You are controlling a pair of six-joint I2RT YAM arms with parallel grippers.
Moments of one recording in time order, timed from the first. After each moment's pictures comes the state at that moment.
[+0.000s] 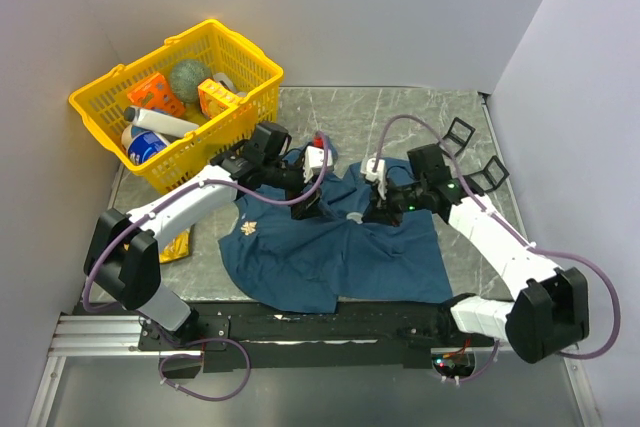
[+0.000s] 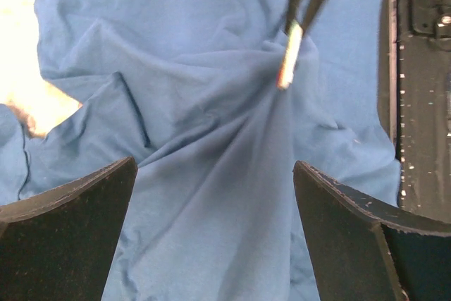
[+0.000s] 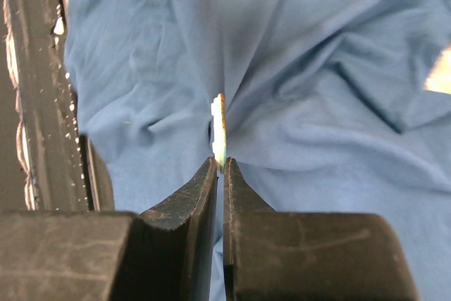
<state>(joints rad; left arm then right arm) -0.62 1.54 1.21 -0.40 0.73 0.51 0.35 1.21 0.92 -0.65 -0.81 -0.68</state>
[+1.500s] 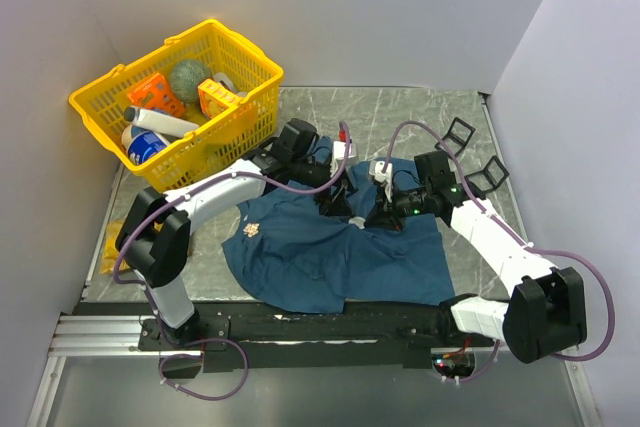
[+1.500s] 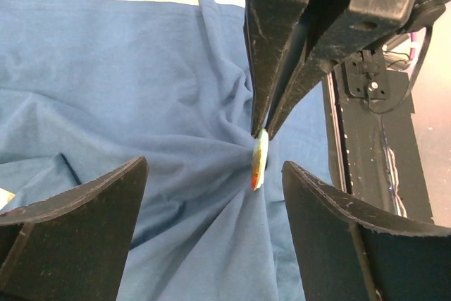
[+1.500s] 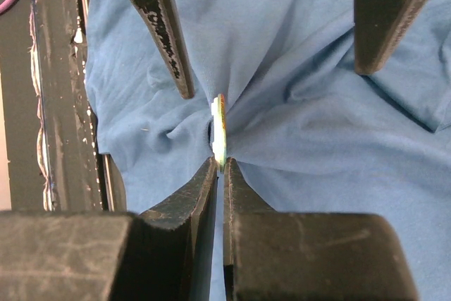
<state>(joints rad) -0.70 1.73 1.32 -0.23 0.89 0.29 0.28 1.20 0.84 -0.60 -0.91 -0.66</state>
